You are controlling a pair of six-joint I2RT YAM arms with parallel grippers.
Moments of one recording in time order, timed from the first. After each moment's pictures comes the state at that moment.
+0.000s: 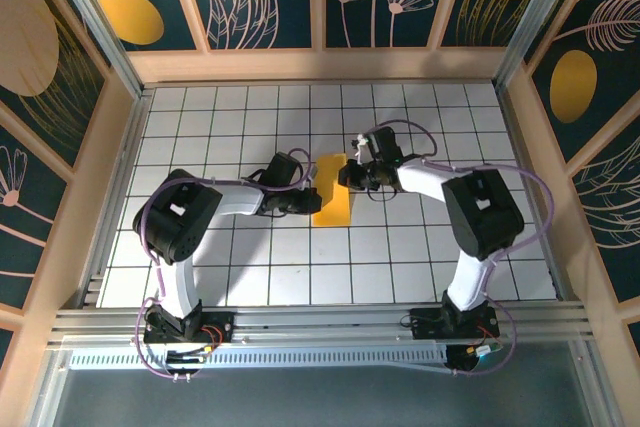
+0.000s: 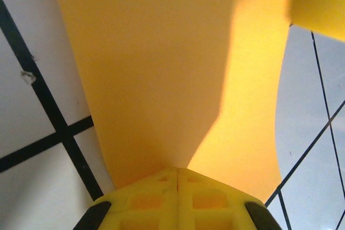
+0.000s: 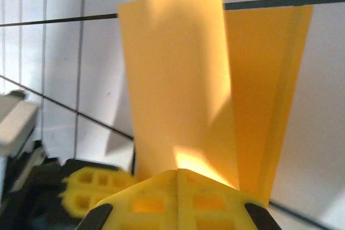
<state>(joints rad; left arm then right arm) -0.61 1.89 0.91 0.07 0.46 -0.51 0.47 1.78 1.01 -0.13 -0.48 0.54</state>
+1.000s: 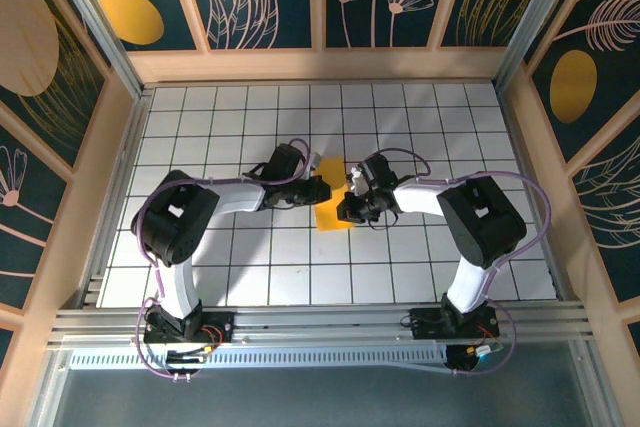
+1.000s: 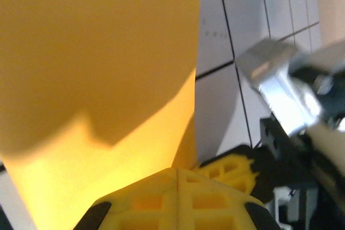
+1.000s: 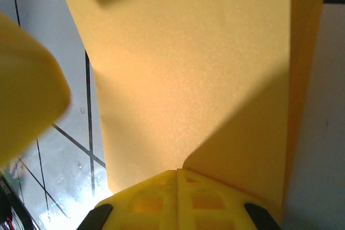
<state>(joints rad) -0.60 1.89 0.99 0.12 0.53 -0.68 0.56 1.77 0.84 -0.16 -0.53 0.53</state>
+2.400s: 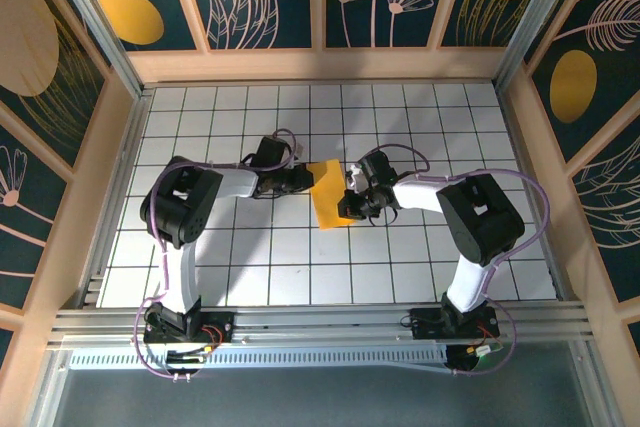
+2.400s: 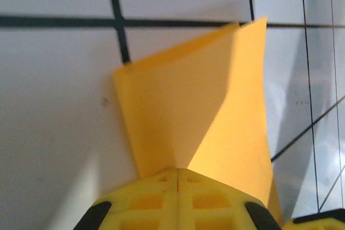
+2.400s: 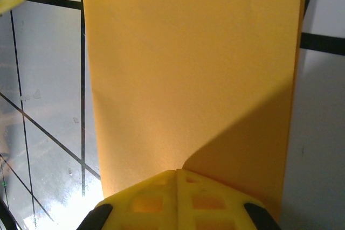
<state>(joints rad) -0.46 2.02 1.06 0.11 0.48 -0.63 0.54 1.79 0.88 -0.20 -0.50 0.47</state>
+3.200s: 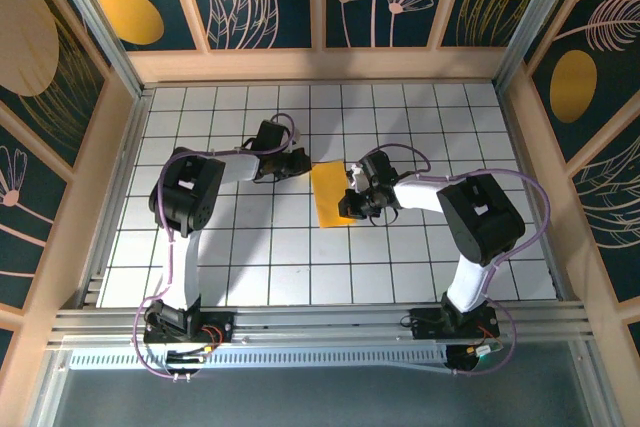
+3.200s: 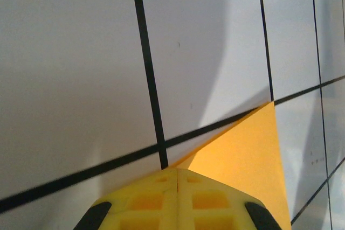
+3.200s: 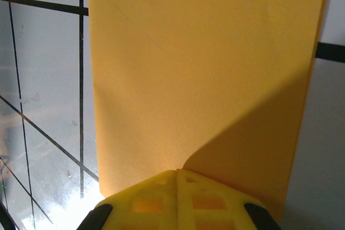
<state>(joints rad) -0.41 2.13 1.26 0.02 0.45 -0.59 0.54 1.79 0.87 -0.19 -0.50 0.47</state>
